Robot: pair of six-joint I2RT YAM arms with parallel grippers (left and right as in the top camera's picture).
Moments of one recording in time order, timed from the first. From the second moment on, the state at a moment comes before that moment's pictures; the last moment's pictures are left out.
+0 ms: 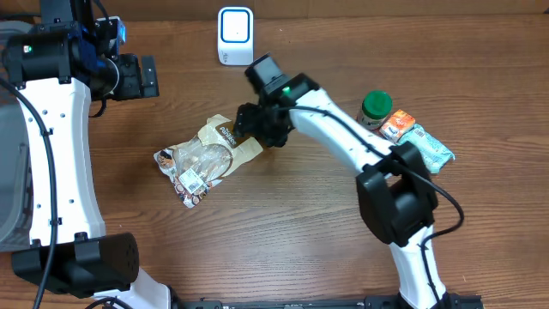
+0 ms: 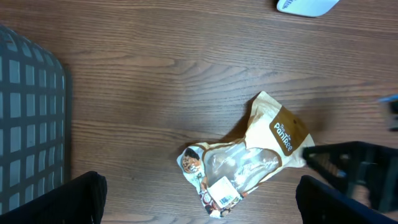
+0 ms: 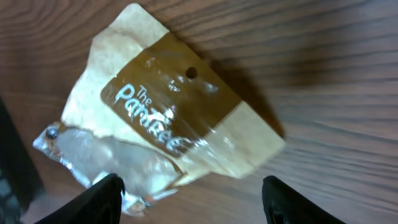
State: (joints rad) left arm 0.13 1.79 2.05 -1.40 0.06 -0.02; right arm 0.64 2.24 1.86 -0.85 -0.32 0.80
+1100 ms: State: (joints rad) left arm 0.13 1.79 2.05 -1.40 0.06 -0.02; right arm 0.63 2.33 2.02 -1.08 -0.15 0.48
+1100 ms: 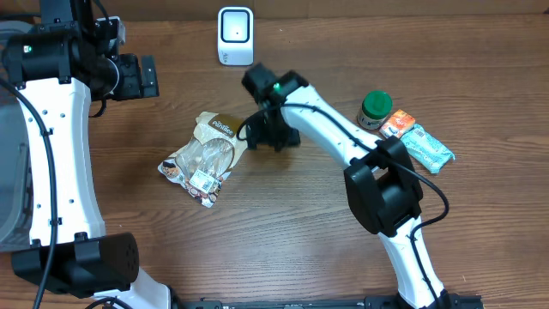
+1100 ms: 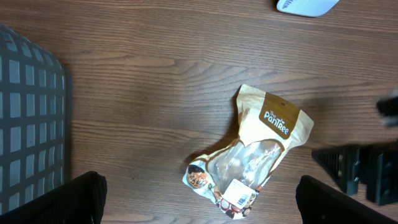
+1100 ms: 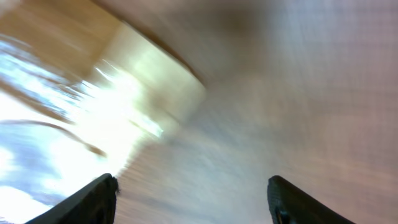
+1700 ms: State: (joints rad) left arm 0.13 1.79 2.05 -1.40 0.06 -0.02; right arm 0.81 2.40 2.03 -0.50 -0.14 0.12
